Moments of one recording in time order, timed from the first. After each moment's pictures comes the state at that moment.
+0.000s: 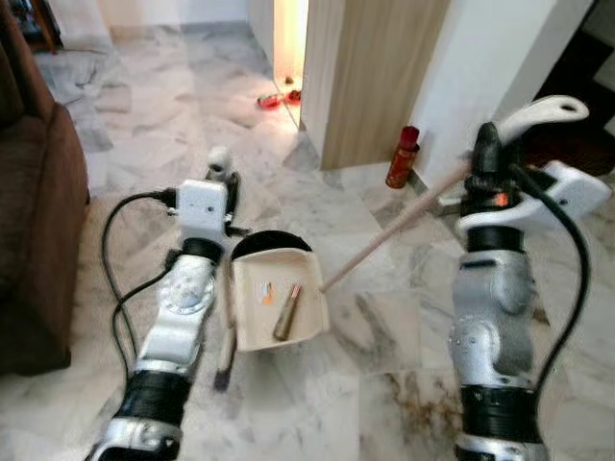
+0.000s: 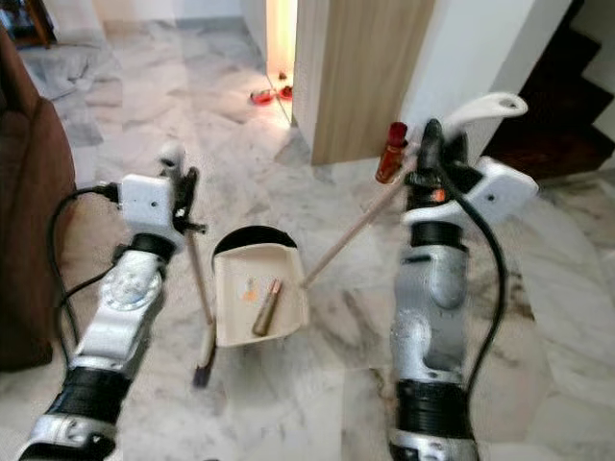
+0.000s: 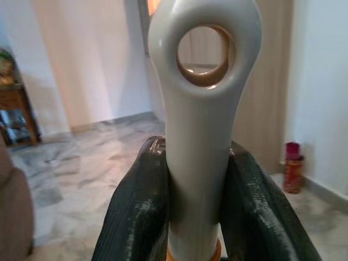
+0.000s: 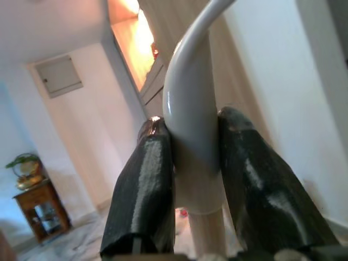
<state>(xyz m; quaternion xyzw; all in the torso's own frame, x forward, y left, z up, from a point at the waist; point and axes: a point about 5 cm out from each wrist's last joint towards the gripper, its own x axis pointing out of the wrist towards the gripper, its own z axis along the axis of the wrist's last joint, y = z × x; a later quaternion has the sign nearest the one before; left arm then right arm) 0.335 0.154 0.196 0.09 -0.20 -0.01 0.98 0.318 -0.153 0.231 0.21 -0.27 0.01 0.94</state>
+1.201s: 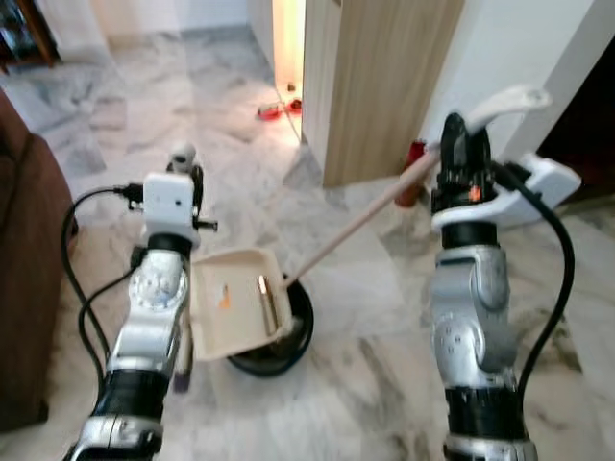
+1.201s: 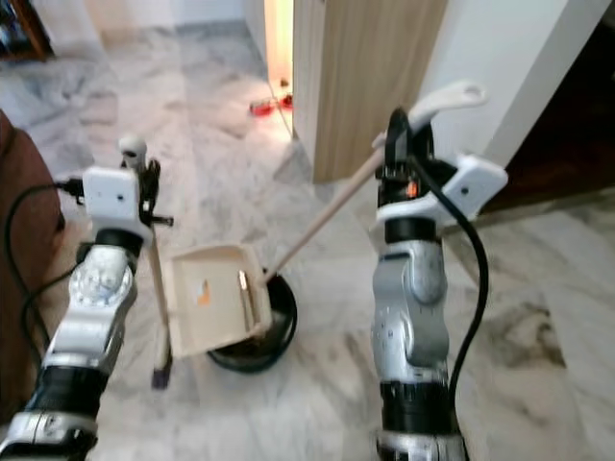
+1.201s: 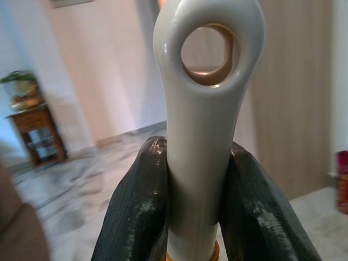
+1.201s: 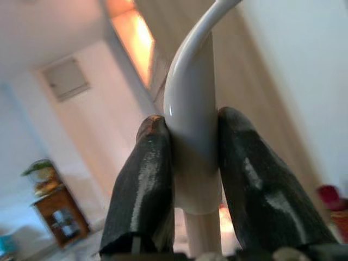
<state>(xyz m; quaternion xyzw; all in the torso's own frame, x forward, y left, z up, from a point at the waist) 0.335 0.166 0.201 0.11 -0.21 0.02 0.97 0.316 -0.151 0.232 0.22 -0.27 0.03 0.94</state>
